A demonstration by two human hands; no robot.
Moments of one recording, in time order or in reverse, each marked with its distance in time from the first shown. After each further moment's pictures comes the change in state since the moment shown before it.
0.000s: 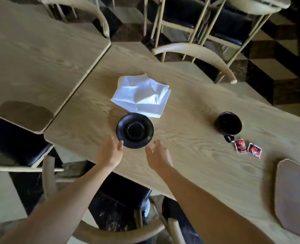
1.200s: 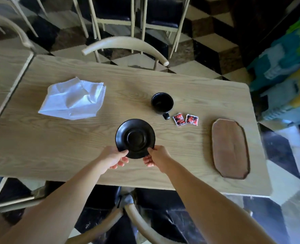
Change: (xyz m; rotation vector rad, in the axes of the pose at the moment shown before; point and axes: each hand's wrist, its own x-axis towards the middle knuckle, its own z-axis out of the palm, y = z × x) left_hand -0.079 0.140 0.099 -0.250 -0.655 -0.118; right_hand -0.025 0.170 -0.113 0.867 -0.077 0.344
